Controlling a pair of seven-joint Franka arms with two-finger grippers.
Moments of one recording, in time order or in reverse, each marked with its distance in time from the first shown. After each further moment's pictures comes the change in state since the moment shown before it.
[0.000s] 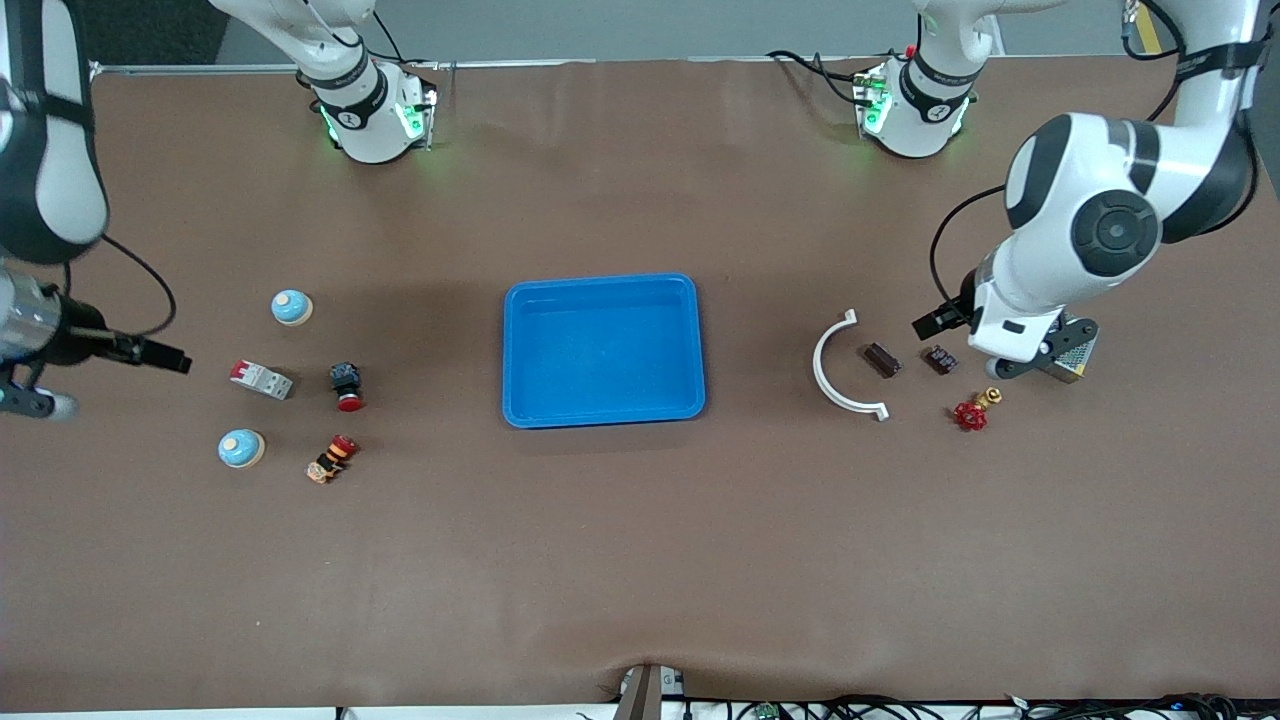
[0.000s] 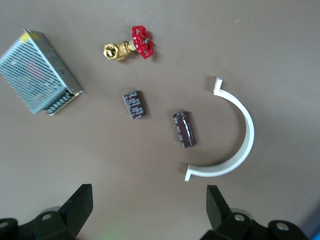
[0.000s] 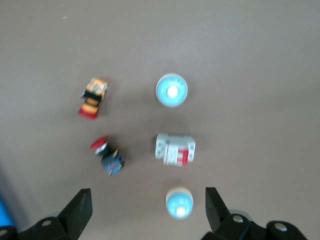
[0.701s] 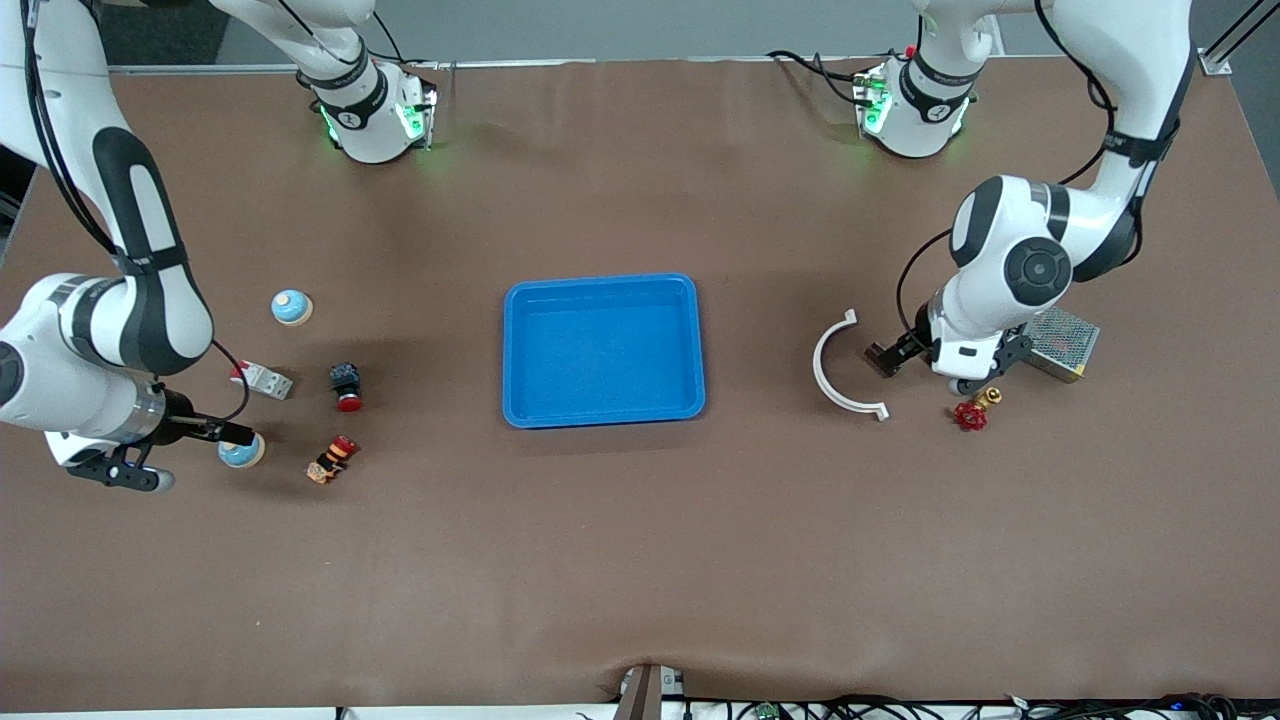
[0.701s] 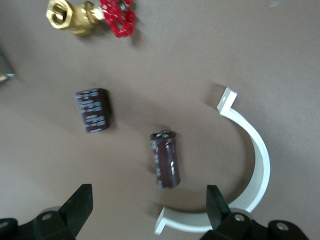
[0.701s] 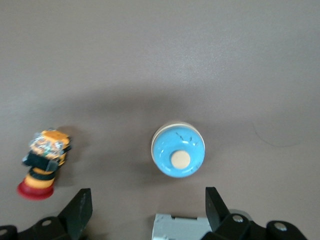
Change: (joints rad) left arm 0.006 0.159 0.001 -0.172 -0.018 0.392 -0.149; right arm -0.007 0.285 0.002 -0.005 0.000 0.332 -0.004
